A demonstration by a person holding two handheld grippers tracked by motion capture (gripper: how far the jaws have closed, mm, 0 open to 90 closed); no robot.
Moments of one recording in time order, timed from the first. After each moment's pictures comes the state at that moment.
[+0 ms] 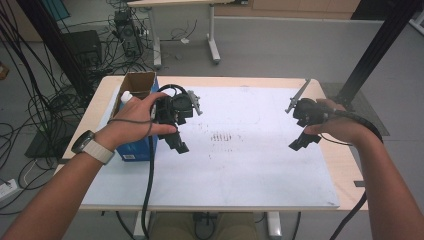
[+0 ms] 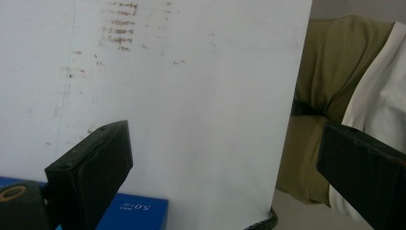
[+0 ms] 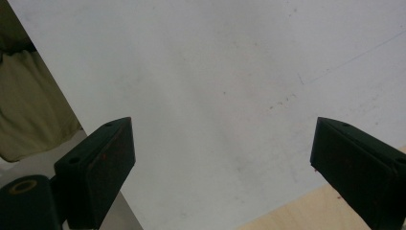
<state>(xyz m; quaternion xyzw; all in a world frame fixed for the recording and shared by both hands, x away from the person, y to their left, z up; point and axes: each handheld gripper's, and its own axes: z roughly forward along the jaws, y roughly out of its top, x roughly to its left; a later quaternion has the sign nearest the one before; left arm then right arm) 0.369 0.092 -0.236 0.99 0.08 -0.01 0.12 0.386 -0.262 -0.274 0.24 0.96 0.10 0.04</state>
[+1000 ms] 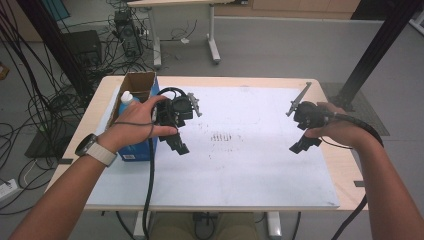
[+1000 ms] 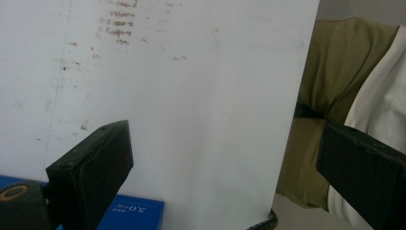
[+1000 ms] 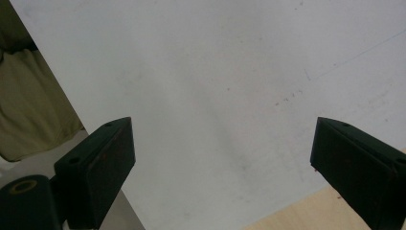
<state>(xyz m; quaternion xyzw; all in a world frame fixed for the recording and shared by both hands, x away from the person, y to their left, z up) 0.372 0.095 -0.246 0.99 0.10 -0.01 0.12 0.382 -0.266 -0.280 0.24 0.96 0.11 0.04</state>
